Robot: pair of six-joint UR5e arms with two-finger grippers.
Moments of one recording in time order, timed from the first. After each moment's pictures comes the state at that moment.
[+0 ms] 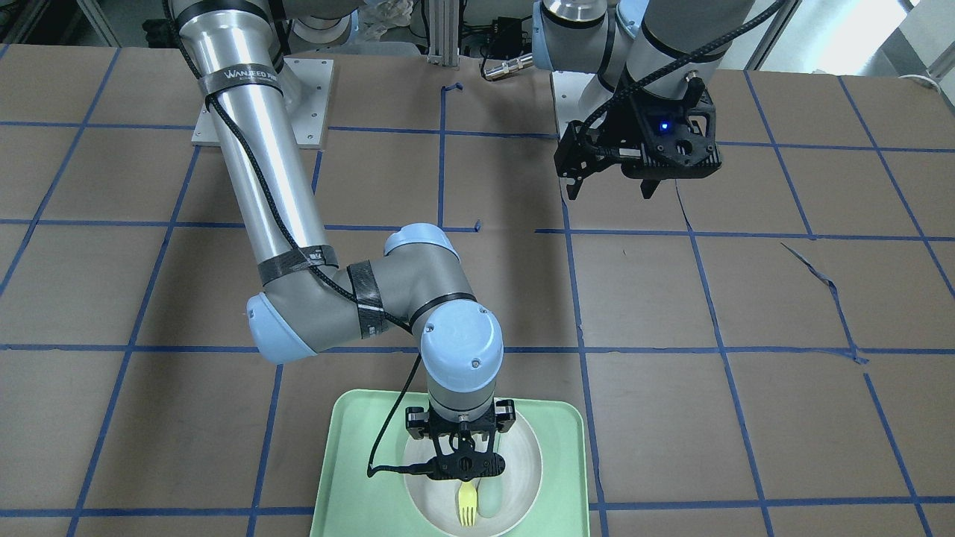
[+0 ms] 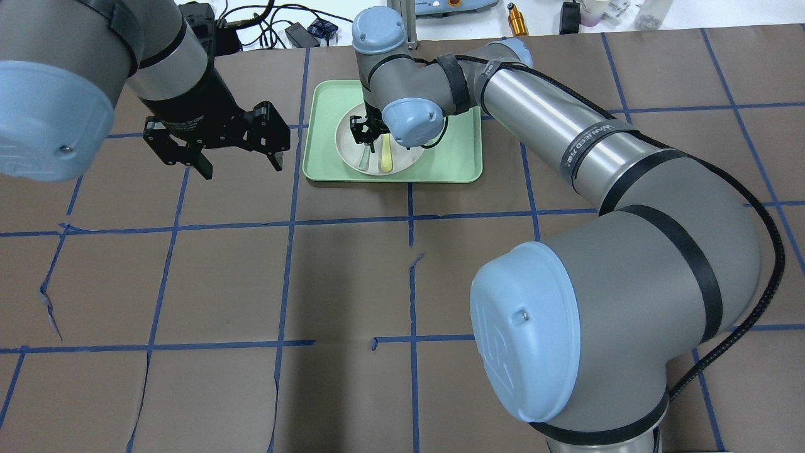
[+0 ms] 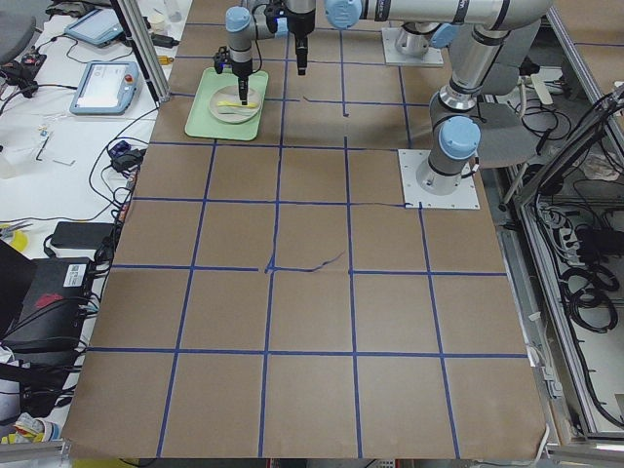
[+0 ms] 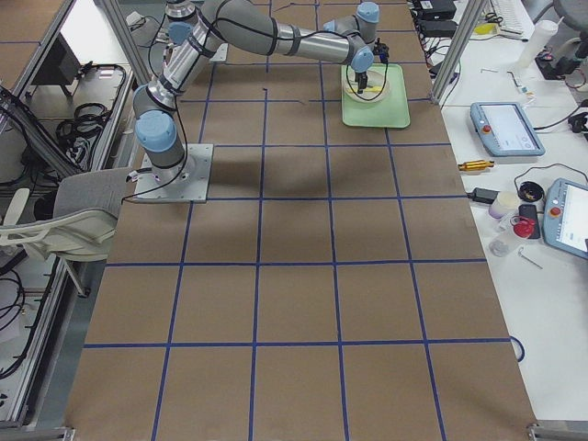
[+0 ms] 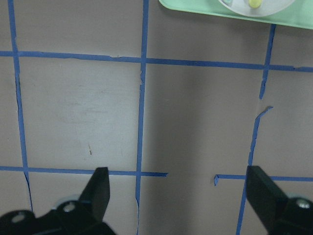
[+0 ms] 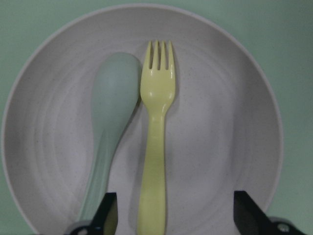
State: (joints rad) left arm -1.64 -1.56 -1.61 -1.53 1.54 -0.14; right arm 1.94 -0.73 1.13 -2.04 -1.57 0.31
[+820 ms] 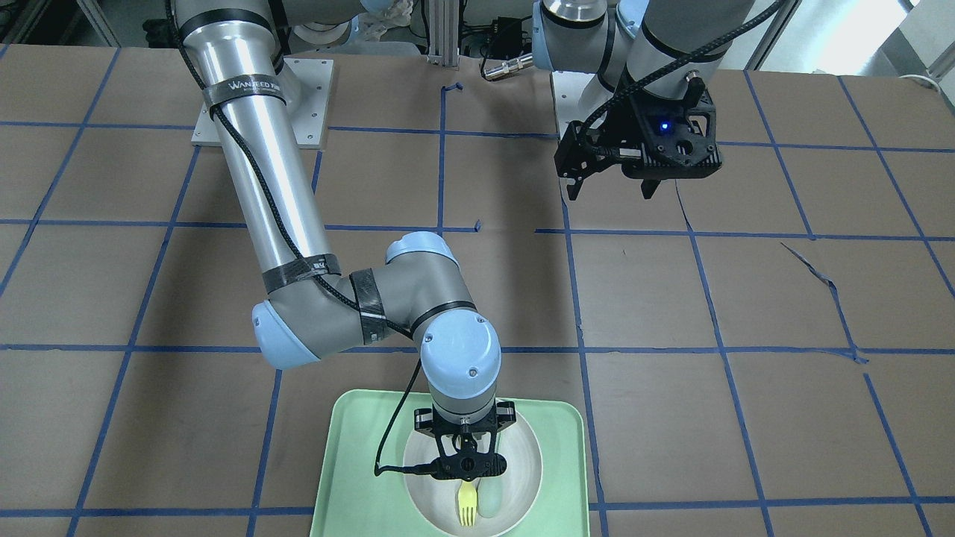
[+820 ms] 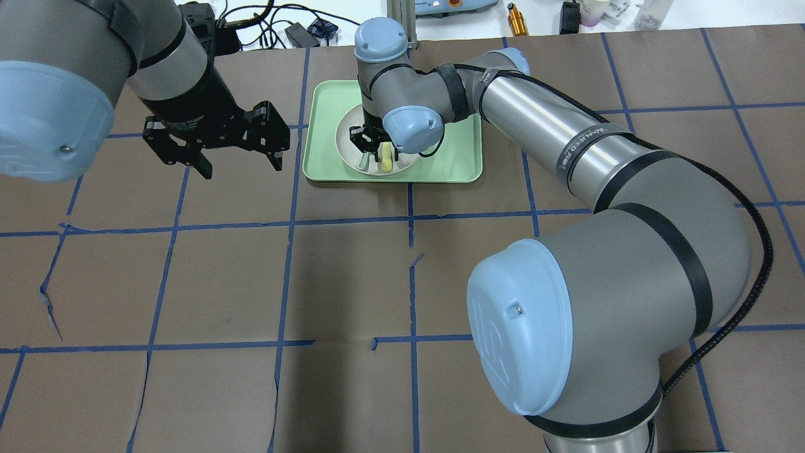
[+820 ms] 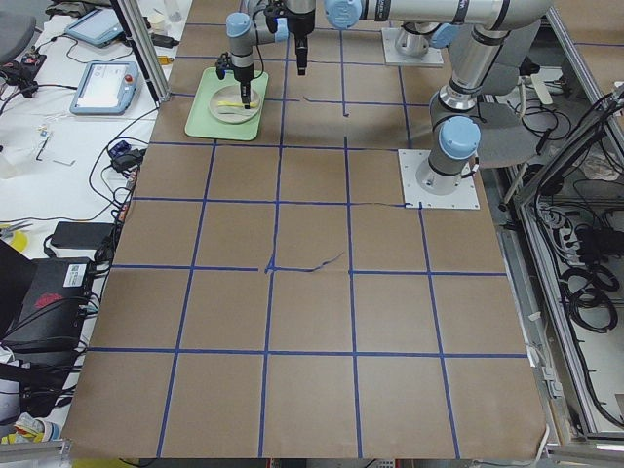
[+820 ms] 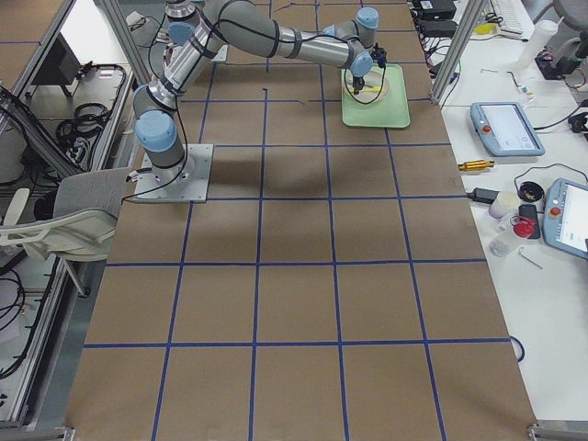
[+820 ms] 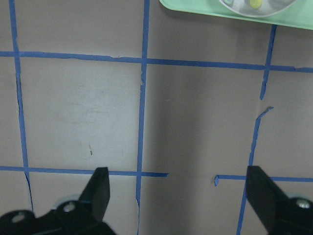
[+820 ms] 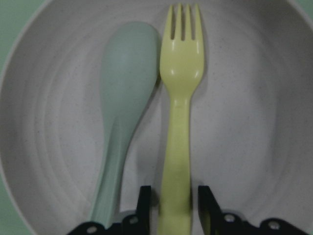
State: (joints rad) left arm -1.64 -1.56 -1.61 -1.53 1.55 -0.14; right arm 1.94 -0.72 1.14 -2.05 -1.54 0.31
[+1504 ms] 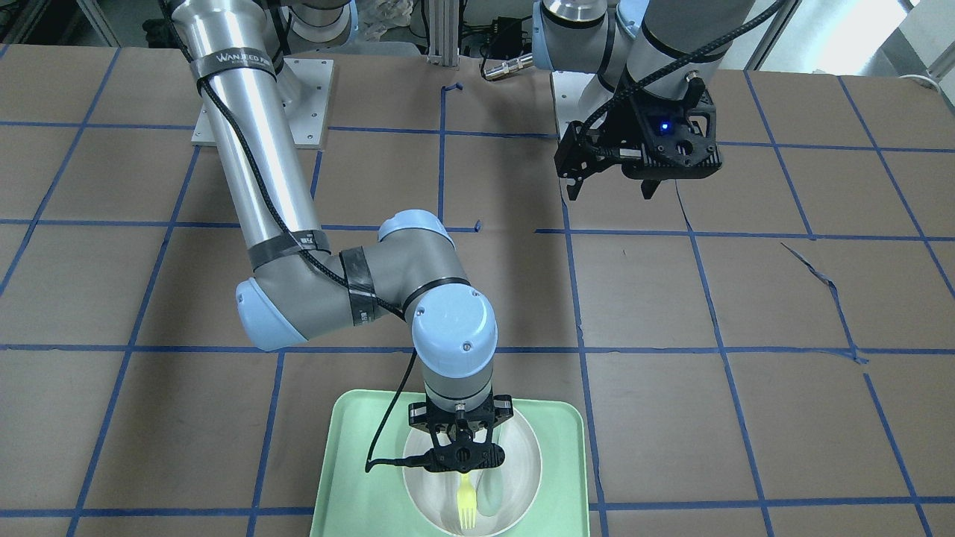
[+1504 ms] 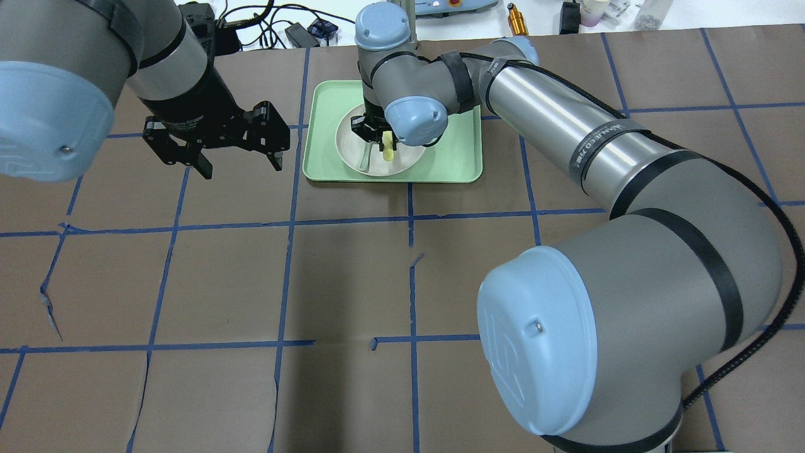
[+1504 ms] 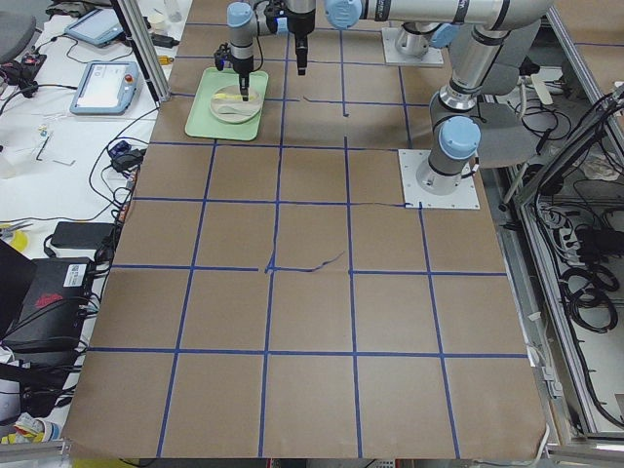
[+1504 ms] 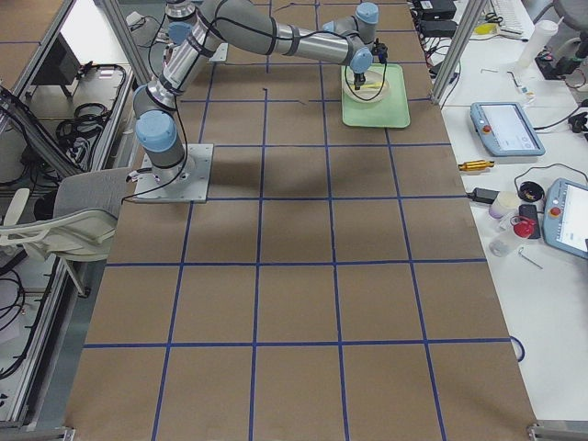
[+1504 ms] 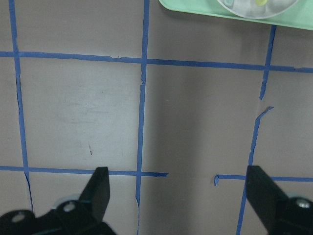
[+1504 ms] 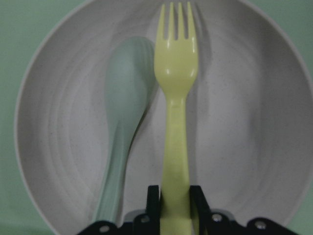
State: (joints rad) left arm -1.64 -1.56 -1.61 -1.53 1.55 -0.14; right arm 1.92 -0.79 1.16 -2.05 -1.56 0.29
